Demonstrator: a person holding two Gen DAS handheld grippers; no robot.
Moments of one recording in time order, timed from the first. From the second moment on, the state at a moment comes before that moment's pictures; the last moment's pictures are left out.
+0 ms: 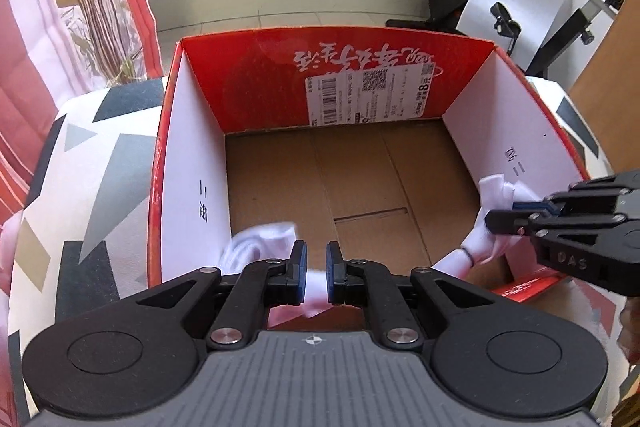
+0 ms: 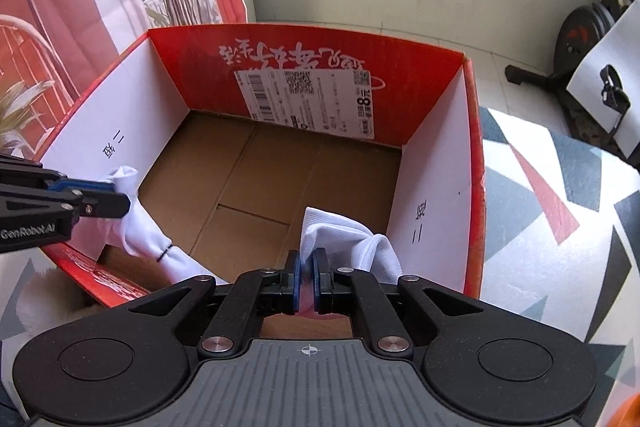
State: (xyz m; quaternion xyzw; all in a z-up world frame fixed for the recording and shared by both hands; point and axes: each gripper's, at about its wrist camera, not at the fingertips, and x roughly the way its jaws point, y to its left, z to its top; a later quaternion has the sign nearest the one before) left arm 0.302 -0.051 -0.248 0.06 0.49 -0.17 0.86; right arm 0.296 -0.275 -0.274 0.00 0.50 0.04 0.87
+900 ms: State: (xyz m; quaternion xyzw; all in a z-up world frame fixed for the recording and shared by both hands) left arm 0.162 -0.010 -0.176 0.03 0.26 -0.15 0.95; right arm 0.156 -0.264 -0.210 0.00 0.26 0.01 0.97
